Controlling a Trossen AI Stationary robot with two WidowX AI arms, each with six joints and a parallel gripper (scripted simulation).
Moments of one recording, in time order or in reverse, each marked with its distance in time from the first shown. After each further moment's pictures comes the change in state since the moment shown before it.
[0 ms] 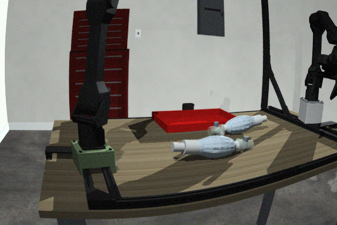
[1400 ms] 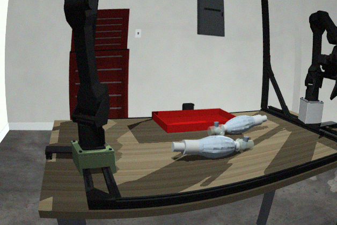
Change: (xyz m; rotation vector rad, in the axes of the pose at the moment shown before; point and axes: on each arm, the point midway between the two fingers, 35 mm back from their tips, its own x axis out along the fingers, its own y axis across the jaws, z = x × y) left arm 0.000 0.000 0.000 -0.001 0.000 0.001; right arm -0.128 0.062 0.298 -0.127 -0.752 0.193
